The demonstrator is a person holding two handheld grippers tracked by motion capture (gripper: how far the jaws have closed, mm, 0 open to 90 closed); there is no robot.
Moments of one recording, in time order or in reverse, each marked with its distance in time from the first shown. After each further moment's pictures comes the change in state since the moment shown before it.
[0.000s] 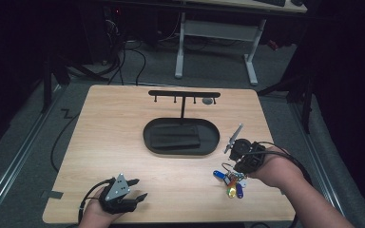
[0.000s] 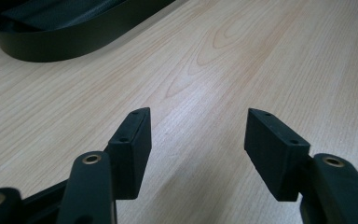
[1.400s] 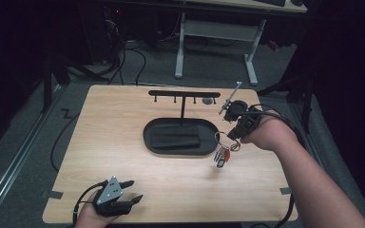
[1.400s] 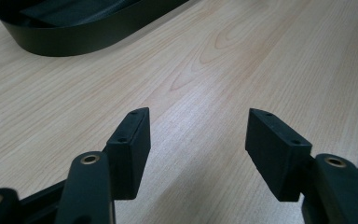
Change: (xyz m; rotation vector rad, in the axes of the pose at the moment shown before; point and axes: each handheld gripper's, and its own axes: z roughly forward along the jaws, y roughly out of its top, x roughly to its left) left arm 0.001 -0.009 -0.015 -0.051 0.019 -0.026; right arm -0.049 0.053 -0.057 -0.072 -0.029 0.079
